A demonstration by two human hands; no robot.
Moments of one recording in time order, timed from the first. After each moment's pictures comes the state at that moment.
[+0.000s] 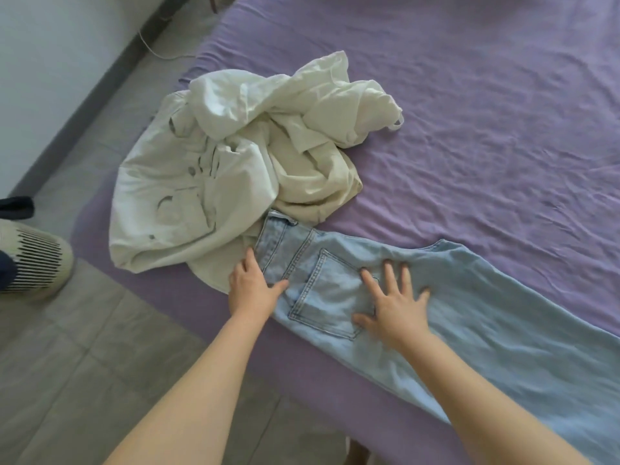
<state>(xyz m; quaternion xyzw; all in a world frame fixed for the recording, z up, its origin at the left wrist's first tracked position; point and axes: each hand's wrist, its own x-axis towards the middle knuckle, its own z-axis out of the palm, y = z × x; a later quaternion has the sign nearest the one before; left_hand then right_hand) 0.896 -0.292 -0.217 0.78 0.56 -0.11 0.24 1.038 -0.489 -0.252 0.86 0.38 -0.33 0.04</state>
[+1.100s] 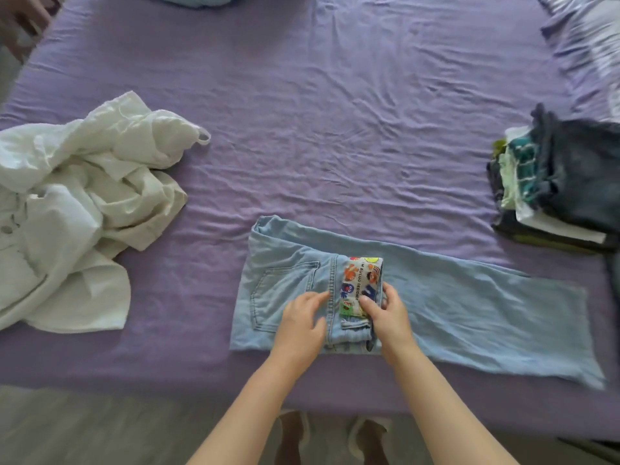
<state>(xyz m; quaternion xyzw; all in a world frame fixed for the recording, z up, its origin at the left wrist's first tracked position) 0.978 -0.610 -0.147 0.86 0.18 -0.16 0.44 1.044 -0.756 -0.171 0.74 -0.18 -0.26 -0.59</state>
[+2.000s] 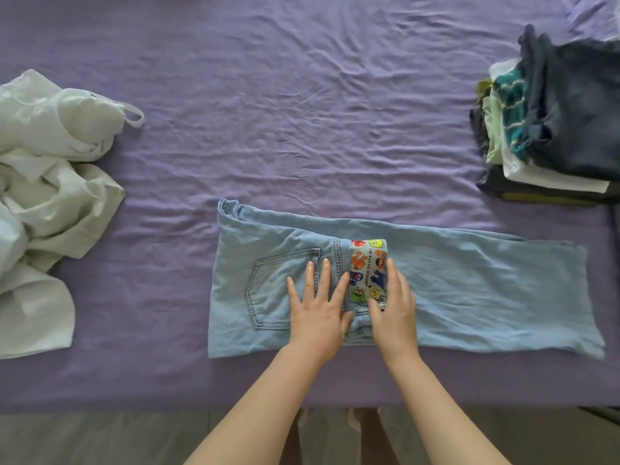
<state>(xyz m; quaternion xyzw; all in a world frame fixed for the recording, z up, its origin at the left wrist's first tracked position) 1.019 -0.695 -0.236 0.96 0.02 -0.26 0.08 1.046 -0.826 -0.222 0.92 -0.06 -0.14 -0.36</state>
